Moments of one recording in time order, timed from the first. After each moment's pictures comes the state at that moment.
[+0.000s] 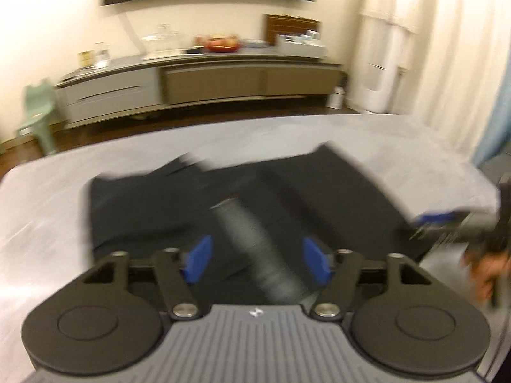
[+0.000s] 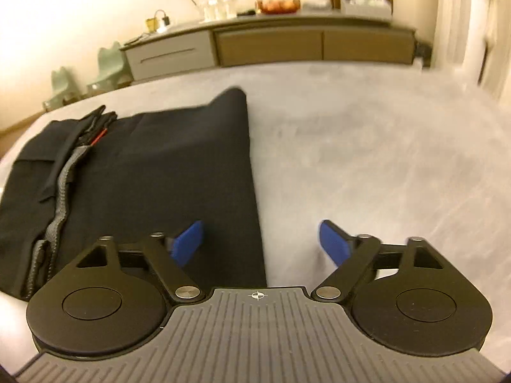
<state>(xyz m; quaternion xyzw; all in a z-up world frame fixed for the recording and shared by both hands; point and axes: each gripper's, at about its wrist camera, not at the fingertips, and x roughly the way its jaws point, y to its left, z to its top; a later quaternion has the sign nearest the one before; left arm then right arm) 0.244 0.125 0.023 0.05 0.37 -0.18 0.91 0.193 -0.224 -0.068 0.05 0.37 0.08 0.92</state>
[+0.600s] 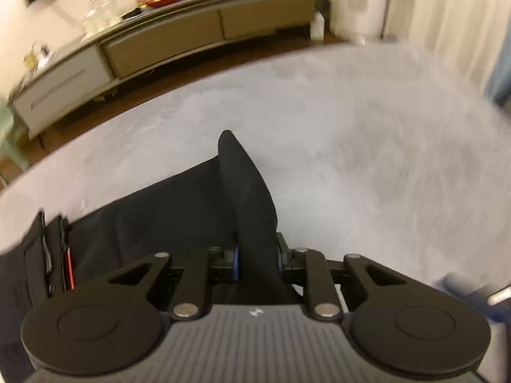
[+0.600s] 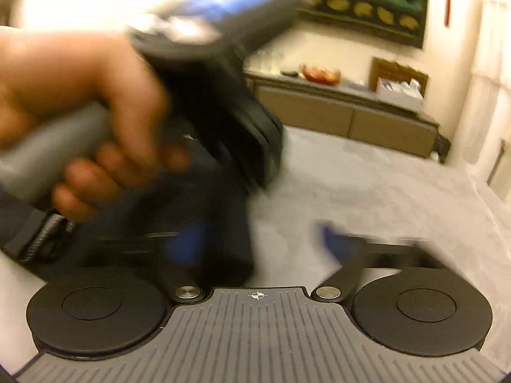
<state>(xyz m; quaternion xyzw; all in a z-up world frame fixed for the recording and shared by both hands) 0.375 -0.064 -0.047 0.12 0.47 -0.16 0.86 0.151 -0.184 -0.049 -0.08 0.26 0.12 0.95</state>
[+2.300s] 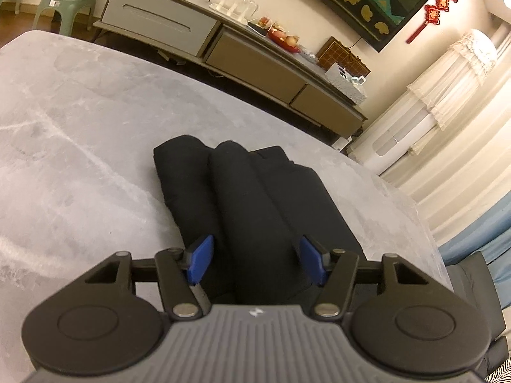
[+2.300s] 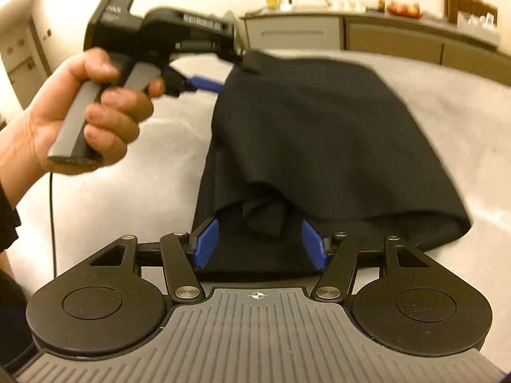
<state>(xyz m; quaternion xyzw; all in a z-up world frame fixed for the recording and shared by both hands) 0.320 0.308 -0.051 -0.23 0.40 -0.16 0.87 0.099 0.062 -0.052 0.00 0.38 0.21 0.90</state>
